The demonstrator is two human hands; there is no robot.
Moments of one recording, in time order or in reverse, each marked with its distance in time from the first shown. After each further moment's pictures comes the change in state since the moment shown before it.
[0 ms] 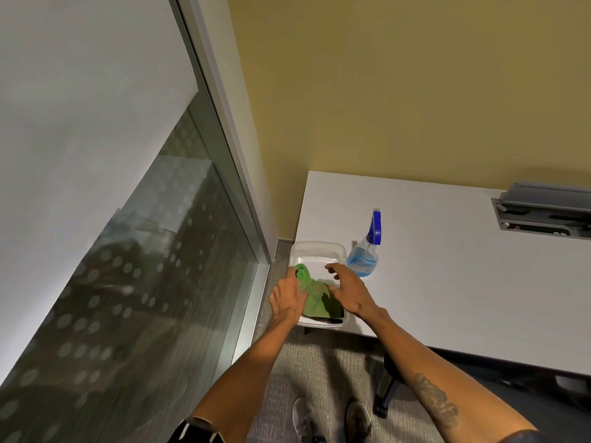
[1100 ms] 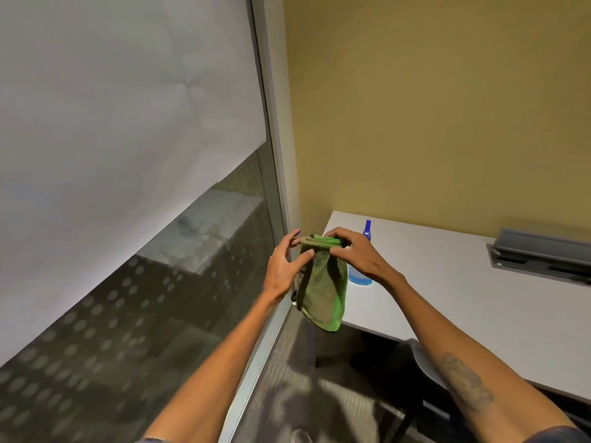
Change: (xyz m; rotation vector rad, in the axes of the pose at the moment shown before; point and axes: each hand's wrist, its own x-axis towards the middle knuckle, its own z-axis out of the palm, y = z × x) left_hand -0.233 0.035 -0.106 -0.690 0.317 0.430; right_hand -0.207 -0.083 -0.110 0.170 0.026 -0.614
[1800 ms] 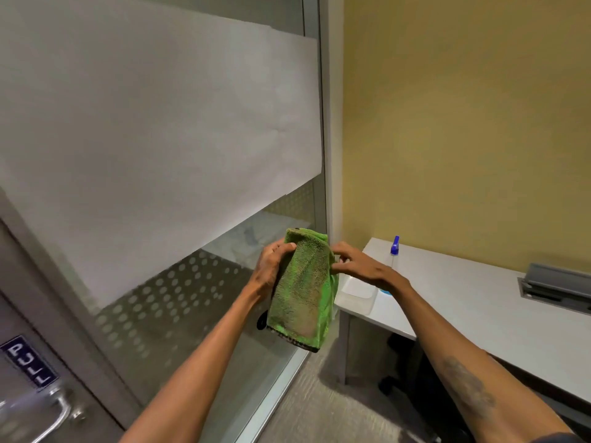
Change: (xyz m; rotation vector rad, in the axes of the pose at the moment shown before) left_hand -0.235 0.141 -0.109 -0.211 0.080 -0.038; right_hand -0.176 -0.160 0.038 -0.042 -0.355 -0.166
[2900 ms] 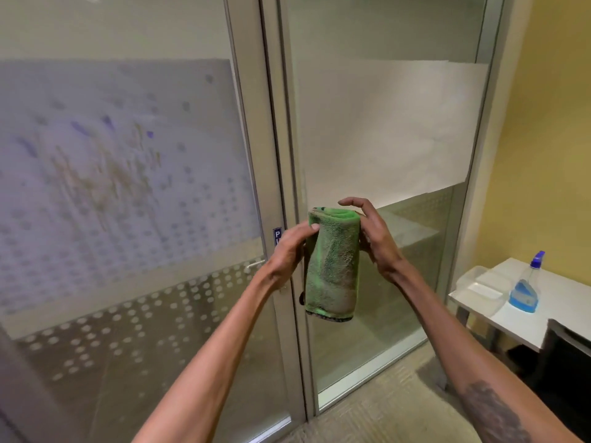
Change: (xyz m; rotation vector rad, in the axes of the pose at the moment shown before) left_hand -0.437 0.165 -0.123 0.032 0.273 0.076; right_hand -0.199 -0.331 0.235 0.613 -0.014 -0.493
